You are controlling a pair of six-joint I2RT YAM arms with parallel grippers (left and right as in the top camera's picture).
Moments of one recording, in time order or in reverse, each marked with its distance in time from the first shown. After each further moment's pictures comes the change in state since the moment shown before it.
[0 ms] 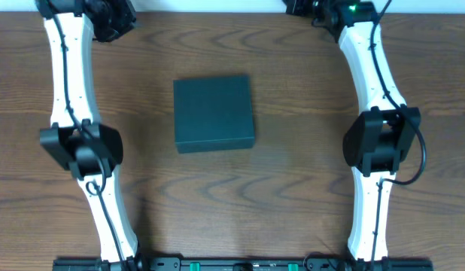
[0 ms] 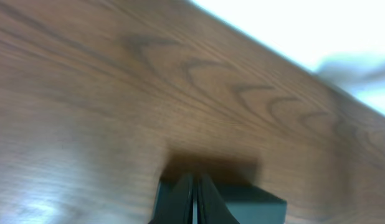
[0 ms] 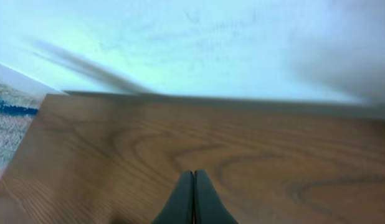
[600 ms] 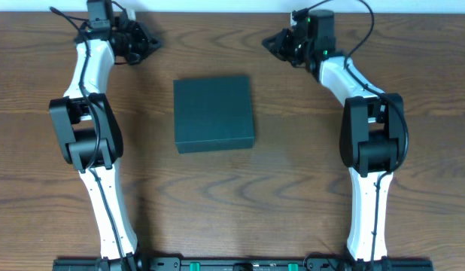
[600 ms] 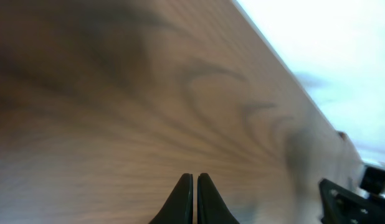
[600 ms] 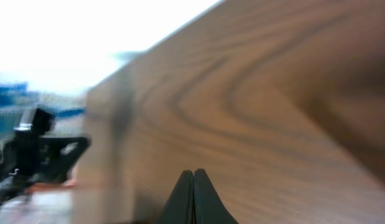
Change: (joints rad) left arm 0.035 0.162 -0.517 0.695 0.306 -0.193; right arm 0.031 0.000 -0.571 0.485 -0.126 0.364
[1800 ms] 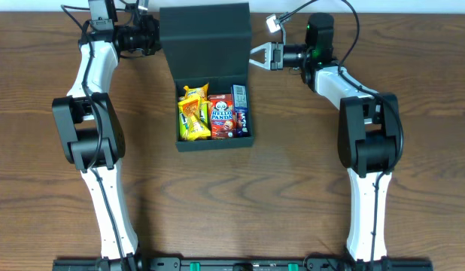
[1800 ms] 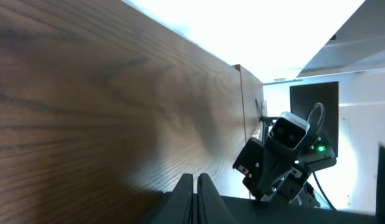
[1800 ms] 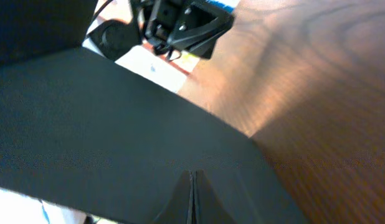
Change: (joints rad) left arm -0.023 -0.002 -0.041 0.226 0.515 0.013; right arm 0.017 0.000 -0.148 0.507 -0.772 -0.014
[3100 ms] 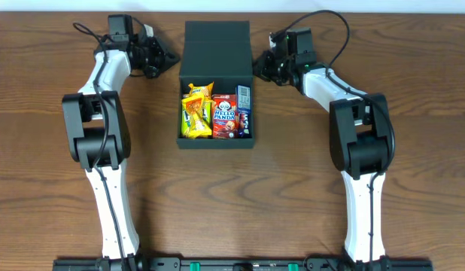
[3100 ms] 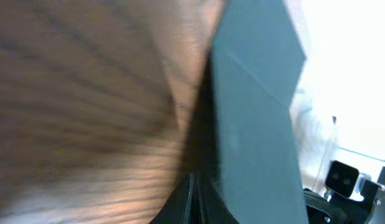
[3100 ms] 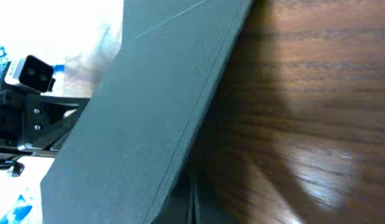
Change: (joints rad) left arm -0.052 0.000 -0.140 -0.068 -0.423 -0.118; right arm 0.066 -0.002 -0.003 -0.442 0.707 -0.001
